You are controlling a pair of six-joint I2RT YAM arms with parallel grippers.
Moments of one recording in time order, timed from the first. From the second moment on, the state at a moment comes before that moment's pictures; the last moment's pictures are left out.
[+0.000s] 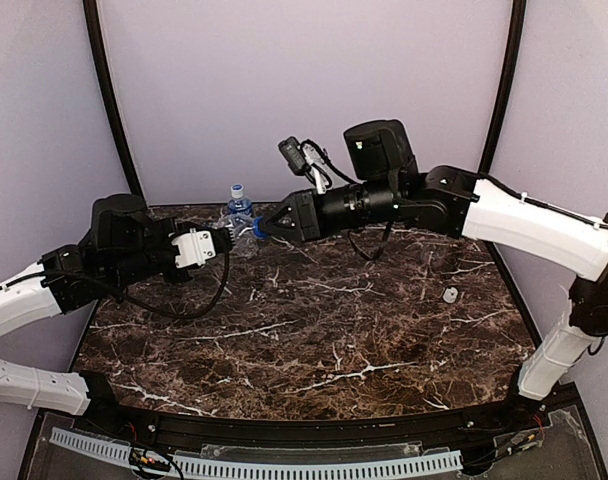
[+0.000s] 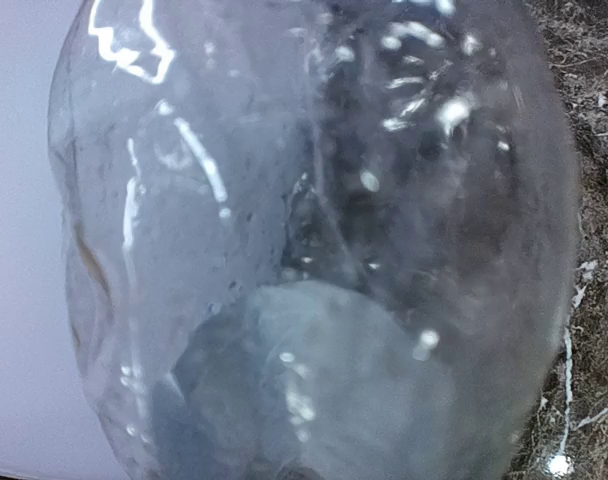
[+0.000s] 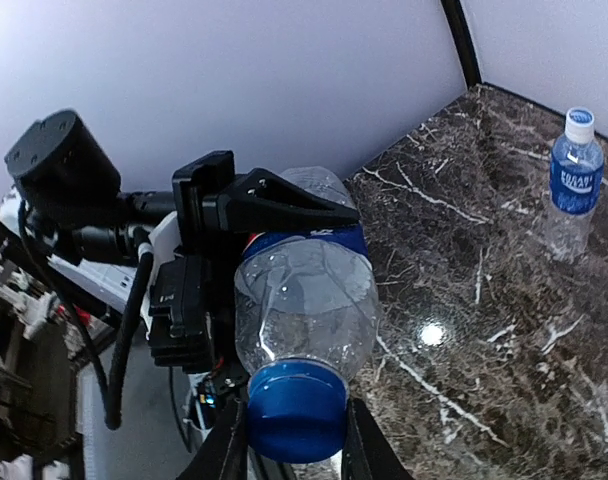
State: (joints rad) left arm -0.82 0.97 0.87 -0.27 -0.22 1.00; right arm 1.03 1.62 1.61 -0.35 -0.38 0.49
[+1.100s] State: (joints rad) left arm -0.81 1.01 1.05 -0.91 0.27 0.95; right arm 1.52 1.47 1.24 -0.10 0.41 -1.86
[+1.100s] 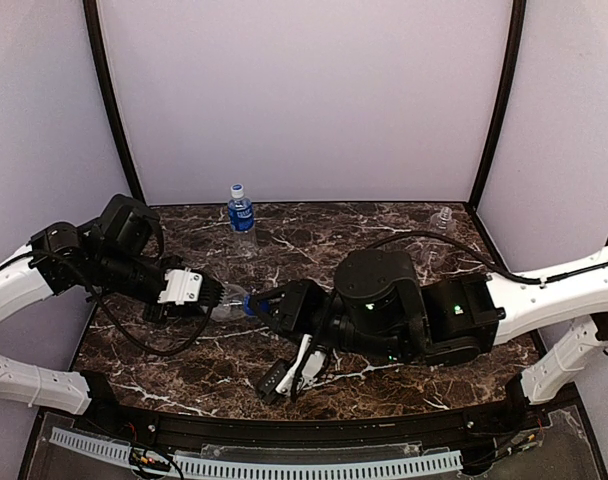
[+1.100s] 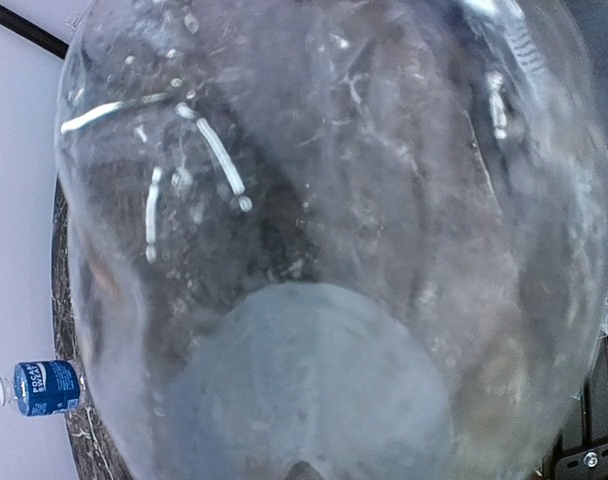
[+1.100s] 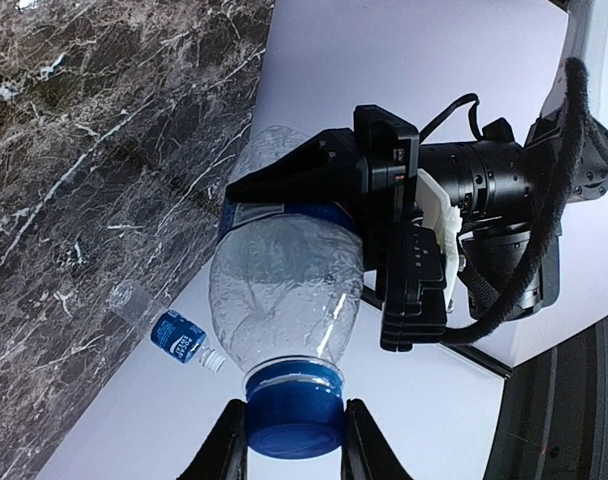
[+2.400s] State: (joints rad) left arm -0.82 0.97 0.83 -0.18 -0.20 1.05; right arm 1.08 1.53 1.49 -0.30 -0.19 0.74
